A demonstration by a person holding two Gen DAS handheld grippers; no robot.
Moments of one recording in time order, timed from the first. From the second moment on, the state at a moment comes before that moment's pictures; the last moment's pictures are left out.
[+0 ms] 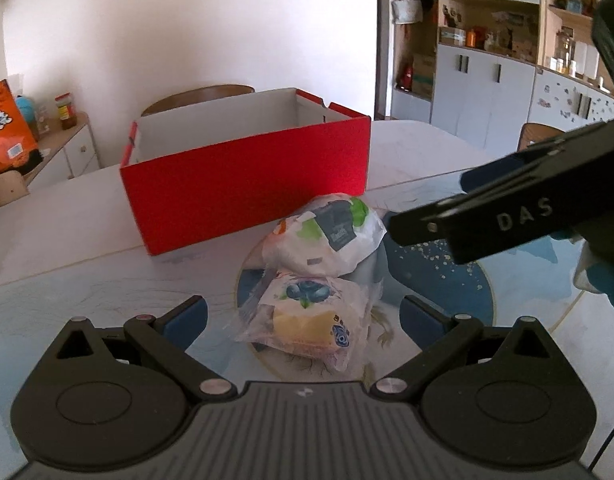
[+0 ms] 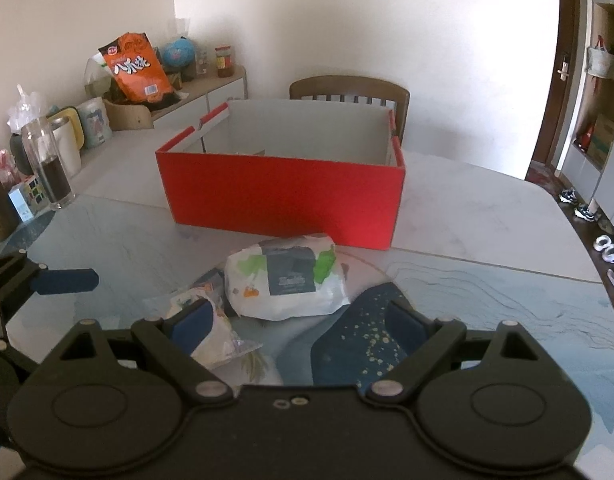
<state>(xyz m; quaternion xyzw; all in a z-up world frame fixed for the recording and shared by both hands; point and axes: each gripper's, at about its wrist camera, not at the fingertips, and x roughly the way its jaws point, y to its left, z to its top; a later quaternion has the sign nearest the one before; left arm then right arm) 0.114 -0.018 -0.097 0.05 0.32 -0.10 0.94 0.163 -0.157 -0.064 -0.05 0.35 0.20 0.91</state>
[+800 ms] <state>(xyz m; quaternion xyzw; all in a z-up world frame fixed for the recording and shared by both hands) 0.164 -0.014 -0.137 0.05 0.35 -0.16 0.92 0.235 -0.143 -0.104 -0.05 0.37 0.20 0.91</state>
